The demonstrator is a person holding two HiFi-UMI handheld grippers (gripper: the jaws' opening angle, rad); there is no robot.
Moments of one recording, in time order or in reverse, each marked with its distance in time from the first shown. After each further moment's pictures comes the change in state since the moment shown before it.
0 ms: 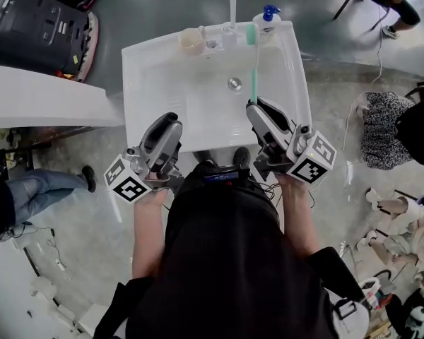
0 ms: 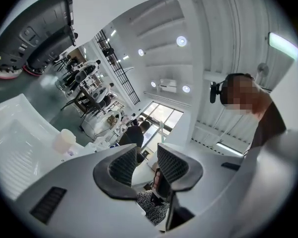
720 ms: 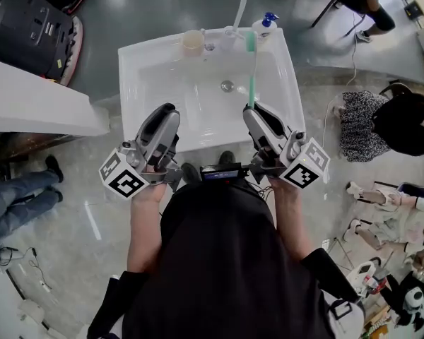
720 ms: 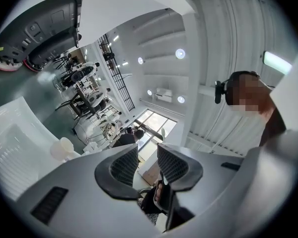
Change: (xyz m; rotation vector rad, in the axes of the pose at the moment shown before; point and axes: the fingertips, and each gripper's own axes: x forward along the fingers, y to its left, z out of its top) left arm -0.028 0.002 0.038 -0.048 -0.092 -0.074; right arm 0.021 0.045 -0.025 -0.145 0.044 -0.108
